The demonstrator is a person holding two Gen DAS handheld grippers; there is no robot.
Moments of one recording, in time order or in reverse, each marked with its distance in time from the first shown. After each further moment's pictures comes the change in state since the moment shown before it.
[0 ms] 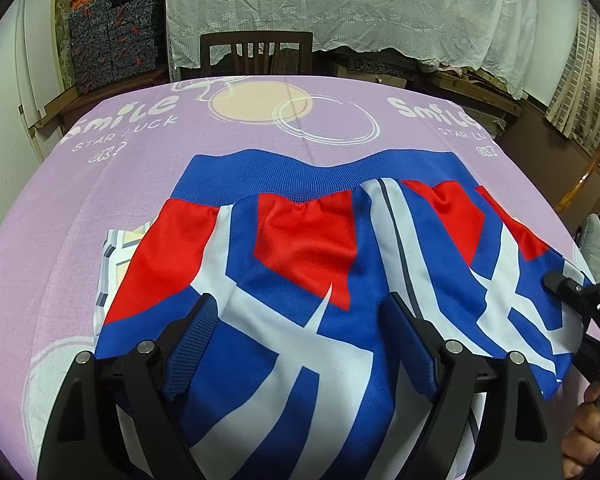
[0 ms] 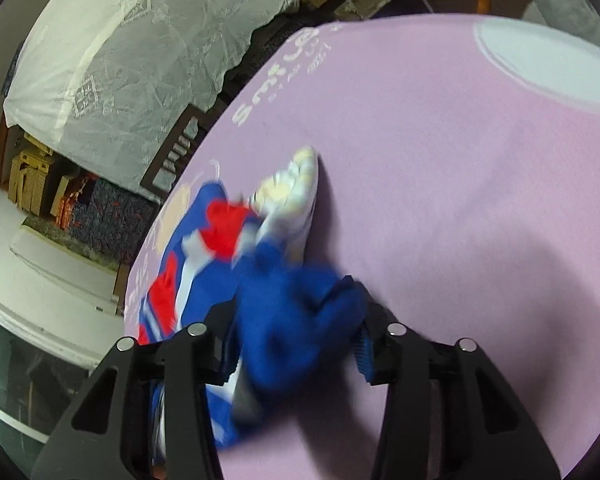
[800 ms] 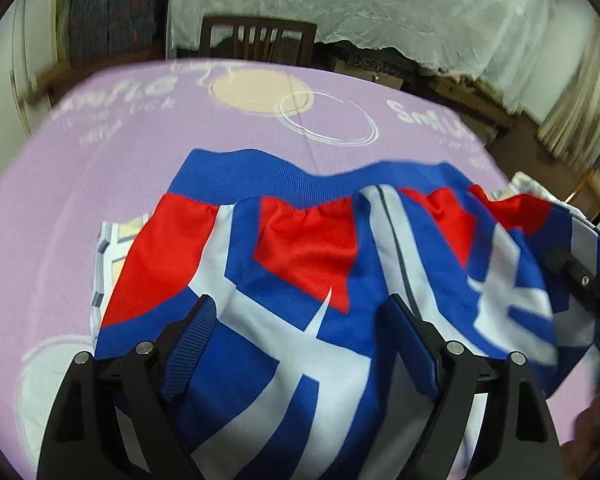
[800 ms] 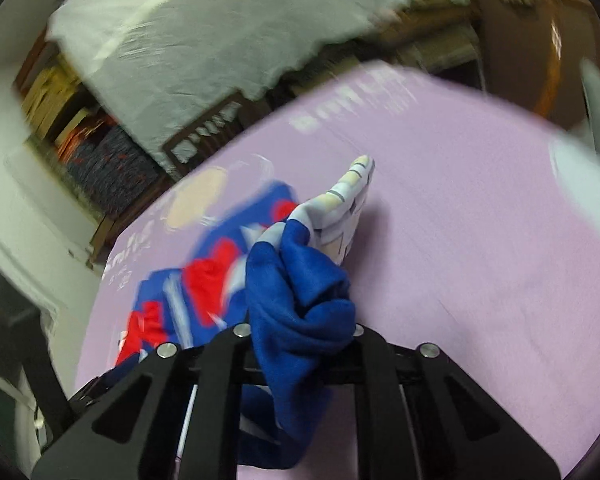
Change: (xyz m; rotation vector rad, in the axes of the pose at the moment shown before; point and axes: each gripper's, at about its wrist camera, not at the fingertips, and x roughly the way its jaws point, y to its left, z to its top) left arm -0.004 0.032 0.016 -0.122 0.073 -0.145; right arm -0.015 0.113 -0.026 -0.450 -0.096 -0.052
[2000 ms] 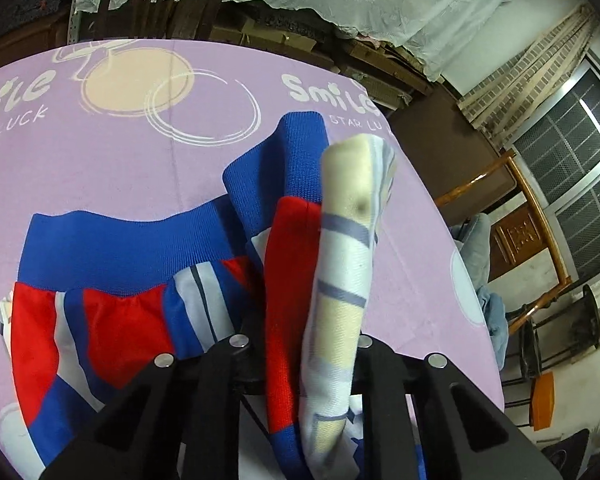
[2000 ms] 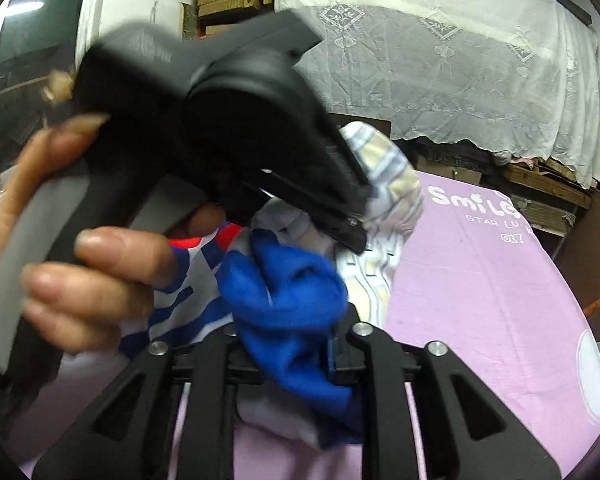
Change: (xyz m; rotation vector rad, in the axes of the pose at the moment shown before) left arm 0.013 -0.048 0.057 0.089 0.191 -0.322; right arm -0.021 0.073 -0.073 -0.636 -0.059 0.098
